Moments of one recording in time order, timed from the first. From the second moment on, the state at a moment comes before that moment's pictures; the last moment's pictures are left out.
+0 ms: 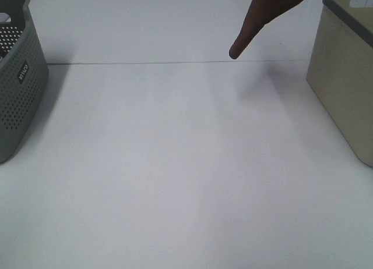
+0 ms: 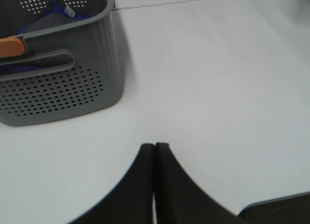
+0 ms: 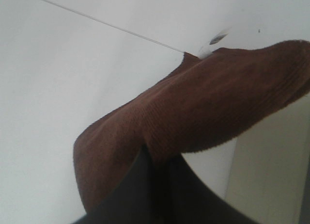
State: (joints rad) left arm 0.02 -0.01 -0.50 -0.16 1.06 0.16; right arm 0.30 2.11 -2.29 -0.07 1.22 -0.08
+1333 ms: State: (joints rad) left arm 0.02 -0.01 -0.50 -0.16 1.06 0.16; right arm -0.20 1.99 -2.08 0.04 1.22 -0.11
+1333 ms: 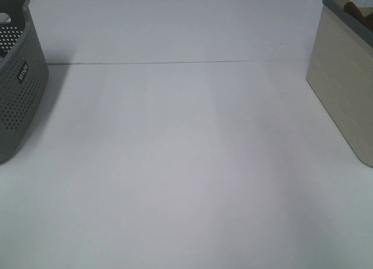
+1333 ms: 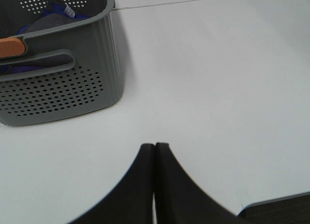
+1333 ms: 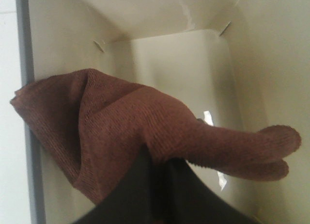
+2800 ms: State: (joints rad) left arm 0.02 -0.01 -0.50 -0.16 1.06 0.16; right arm -0.20 1.86 -2.03 0.10 1.22 -0.04
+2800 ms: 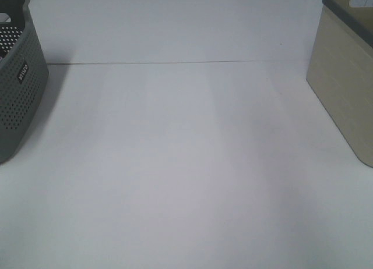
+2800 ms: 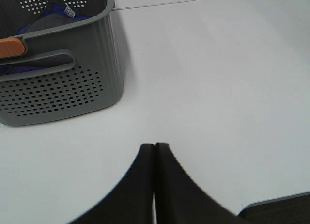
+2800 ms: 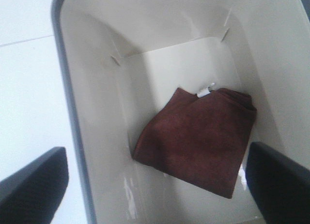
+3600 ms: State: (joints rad) left arm 0.02 -0.01 -0.50 -0.16 1.06 0.16; right arm 0.00 1.47 -1.53 0.14 1.22 -0.15
